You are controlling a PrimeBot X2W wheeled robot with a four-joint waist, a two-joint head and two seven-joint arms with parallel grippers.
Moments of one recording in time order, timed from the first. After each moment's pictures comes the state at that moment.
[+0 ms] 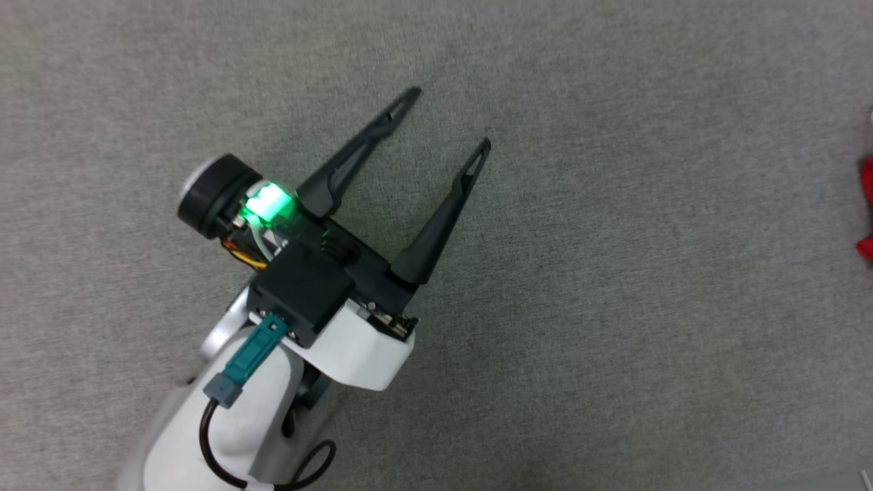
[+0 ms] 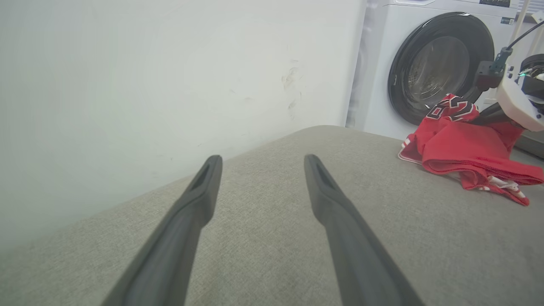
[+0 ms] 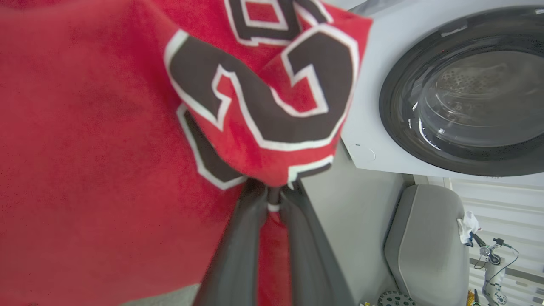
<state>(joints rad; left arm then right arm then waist) -0.50 0.26 -0.45 -0.18 -0.13 -0.13 -0.20 -0.51 -0.86 -0.02 0.55 0.14 0.13 0.24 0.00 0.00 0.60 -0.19</state>
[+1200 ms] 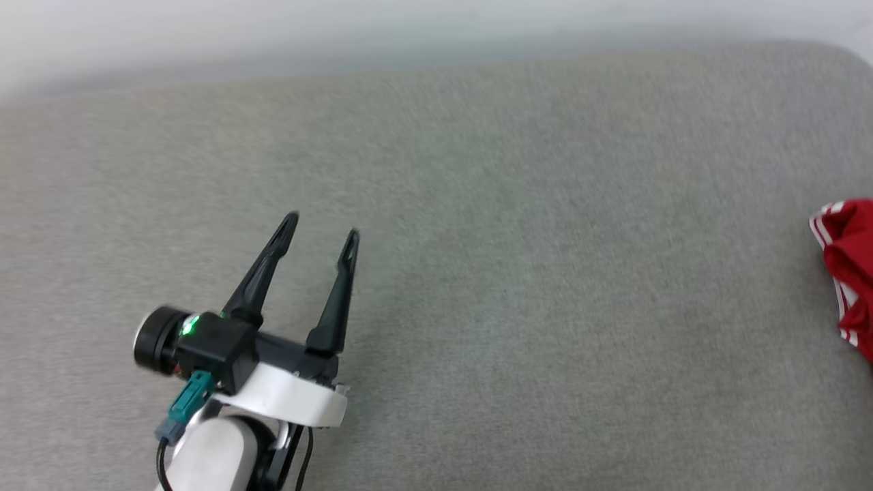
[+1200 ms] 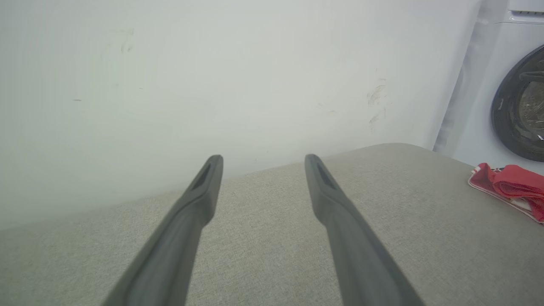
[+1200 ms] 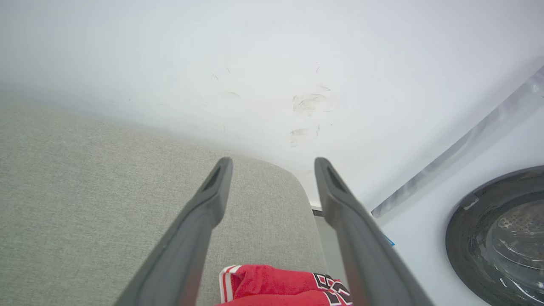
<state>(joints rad) -0.23 0.27 -0.33 -0.06 -0.27 0.01 -0.26 -0.52 -0.58 -0.08 0.27 0.13 0.13 0.16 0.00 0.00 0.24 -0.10</state>
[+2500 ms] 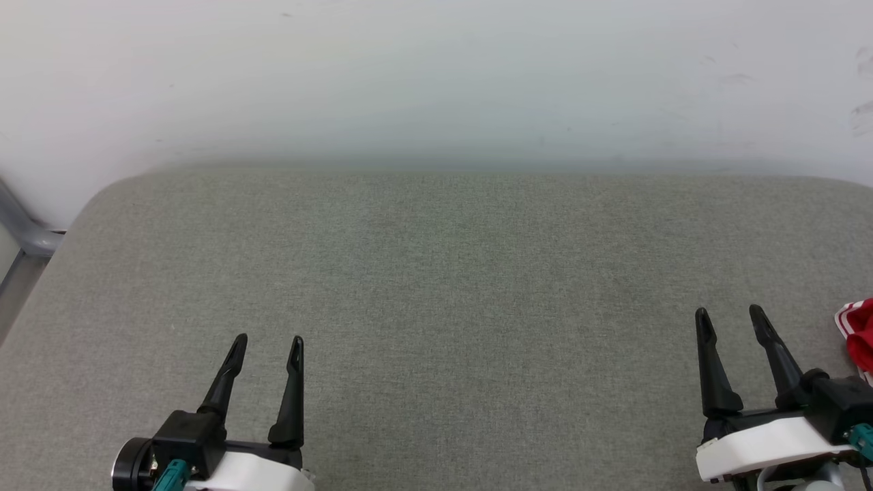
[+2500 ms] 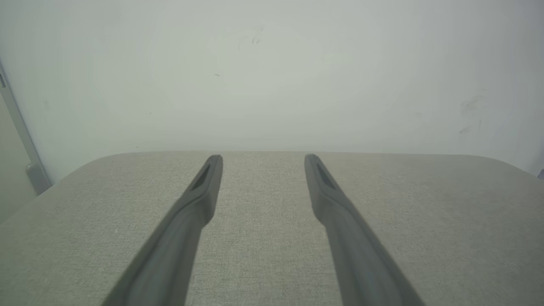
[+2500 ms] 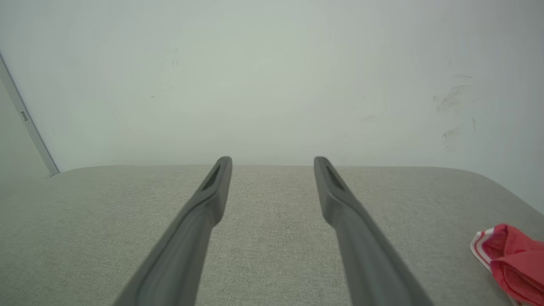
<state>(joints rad) 0.06 0.09 -0.05 0.03 -0.16 -0.08 -0.26 -0.02 -0.08 -0.05 0.11 0.17 0.13 -0.26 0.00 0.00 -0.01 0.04</state>
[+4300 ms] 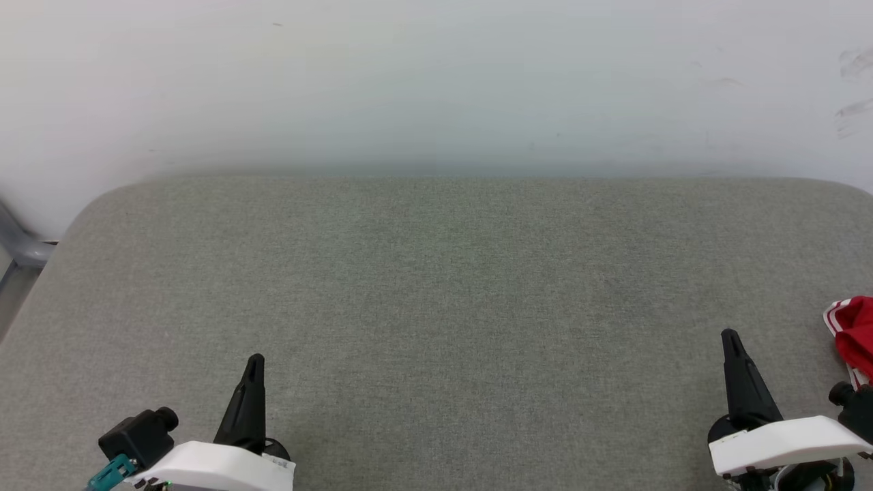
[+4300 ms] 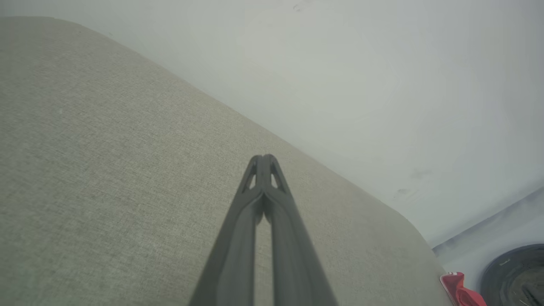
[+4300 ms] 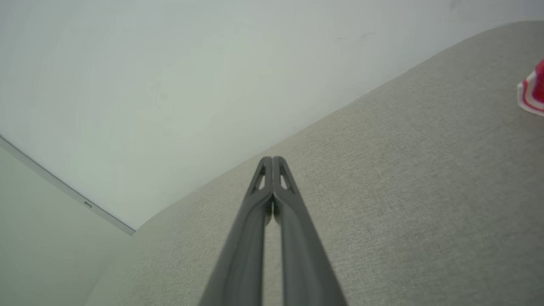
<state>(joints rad) 0.03 0.06 0.01 0.14 -0.66 -0.12 -0.14 -0.02 -0.07 -0.06 0.18 0.67 0.13 -0.13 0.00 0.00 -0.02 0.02</state>
